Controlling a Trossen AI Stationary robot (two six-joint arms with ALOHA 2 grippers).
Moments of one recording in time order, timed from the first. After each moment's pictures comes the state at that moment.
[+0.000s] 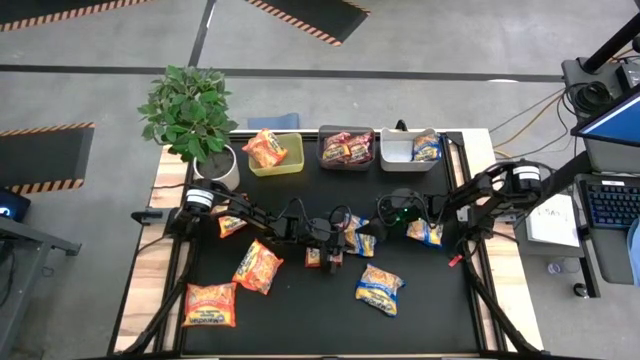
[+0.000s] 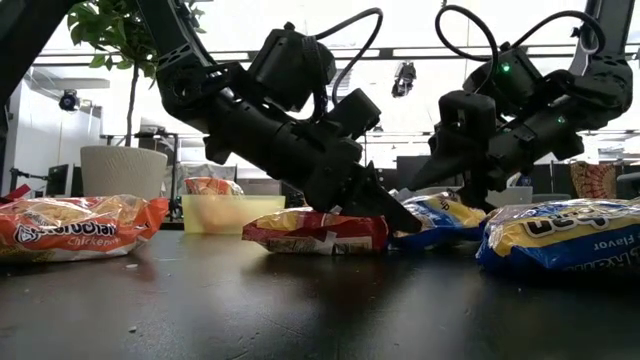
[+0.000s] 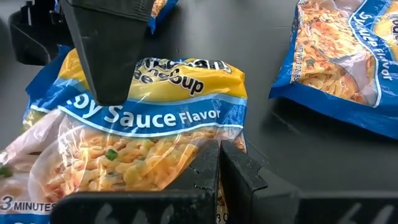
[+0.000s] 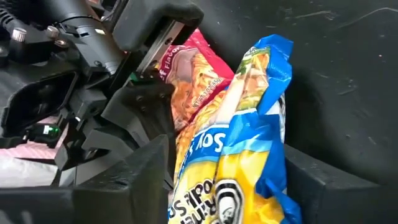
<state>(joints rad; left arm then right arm) -0.09 2.15 1.03 0.58 -0.02 0.03 -0.12 1.60 0.32 0.81 -0.28 0.85</state>
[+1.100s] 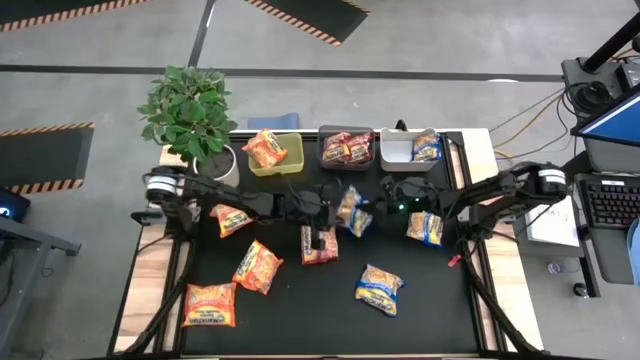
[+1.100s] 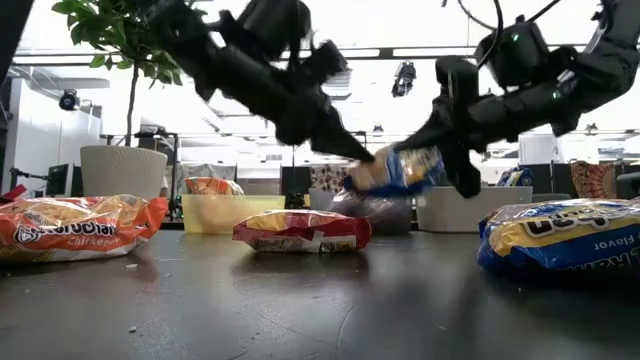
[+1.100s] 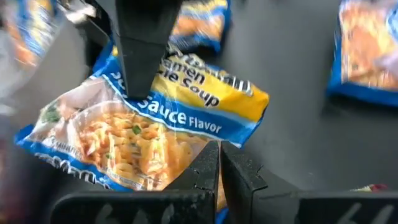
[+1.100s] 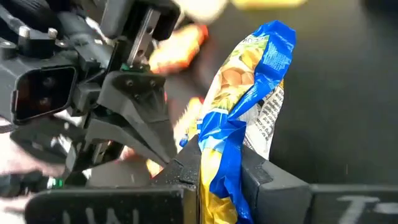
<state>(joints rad) 0.00 1.82 0.98 0.32 -0.05 0.29 -0.19 1.39 0.32 0.81 -0.14 0.79</state>
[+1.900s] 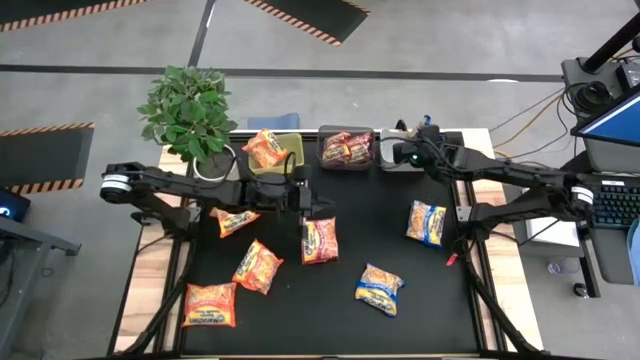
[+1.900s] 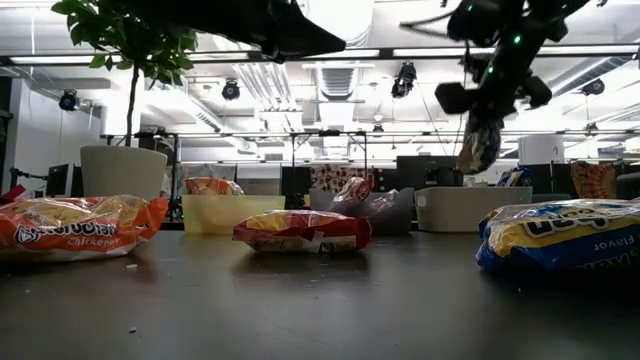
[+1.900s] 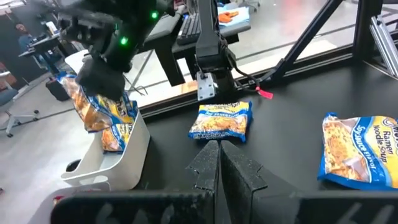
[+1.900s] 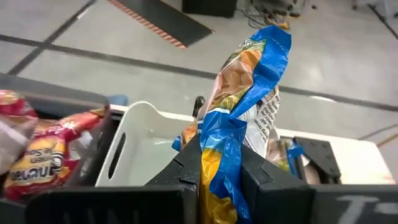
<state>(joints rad) 0.01 1.45 0.91 0.32 -0.04 0.31 -0.44 1.11 0.83 -0.59 0.83 0.63</state>
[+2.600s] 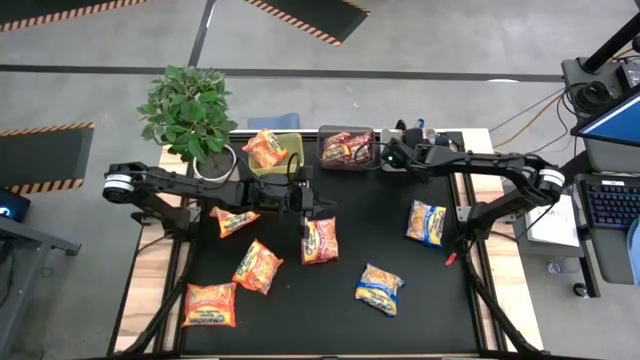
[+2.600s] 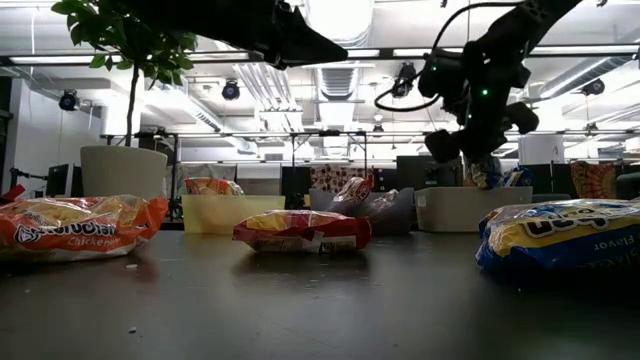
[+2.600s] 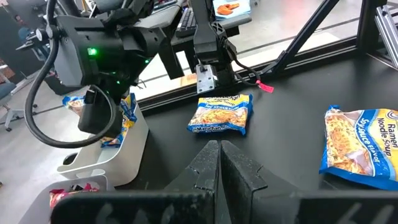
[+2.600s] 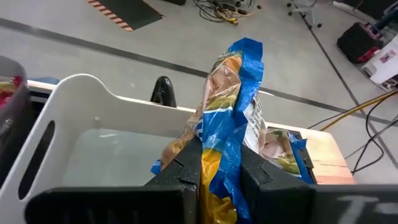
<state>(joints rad) 0.02 1.48 0.91 0.32 -0.05 0.30 -0.49 1.41 0.83 -0.53 0.97 0.68</state>
